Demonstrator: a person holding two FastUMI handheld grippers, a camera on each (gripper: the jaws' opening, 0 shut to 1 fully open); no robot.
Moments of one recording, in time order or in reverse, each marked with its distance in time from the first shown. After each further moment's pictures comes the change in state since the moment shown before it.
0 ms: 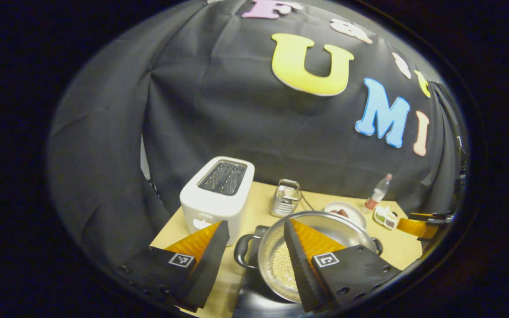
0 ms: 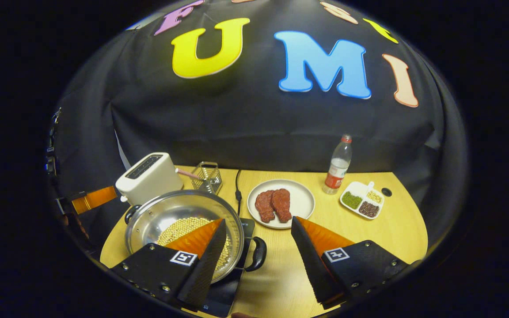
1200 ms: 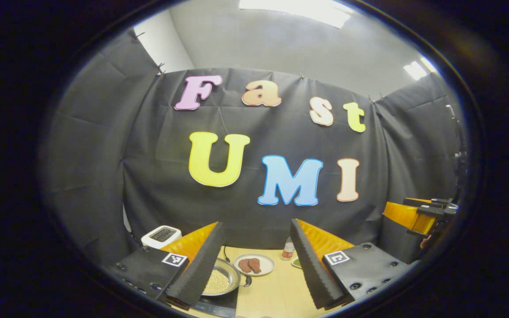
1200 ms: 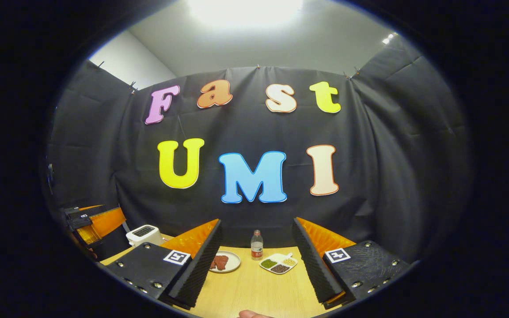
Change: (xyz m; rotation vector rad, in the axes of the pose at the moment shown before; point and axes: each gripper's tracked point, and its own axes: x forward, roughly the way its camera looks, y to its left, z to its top) left arm -0.256 -0.325 0.126 0.100 -0.403 -0.110; right arm -0.294 -0.196 0.141 0.017 -0.524 -0.081
